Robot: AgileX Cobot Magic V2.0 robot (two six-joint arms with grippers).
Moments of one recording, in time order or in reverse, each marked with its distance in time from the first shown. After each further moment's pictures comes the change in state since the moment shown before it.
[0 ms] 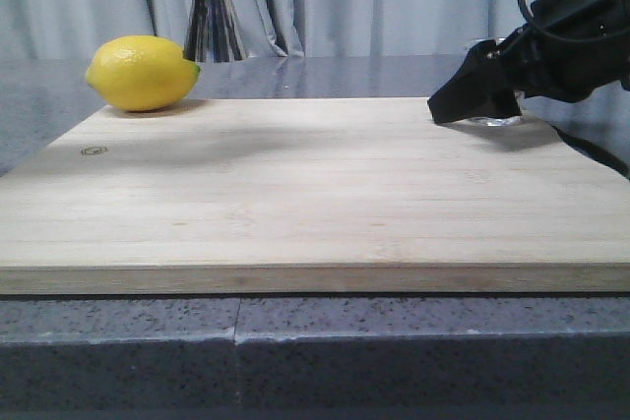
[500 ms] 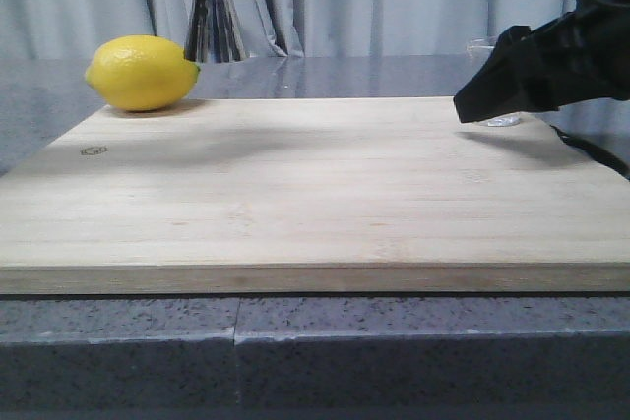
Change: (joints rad) left arm 0.000 0.000 0.000 0.000 0.000 0.000; right arm 0.000 -0.187 0.133 -0.146 -0.066 0.266
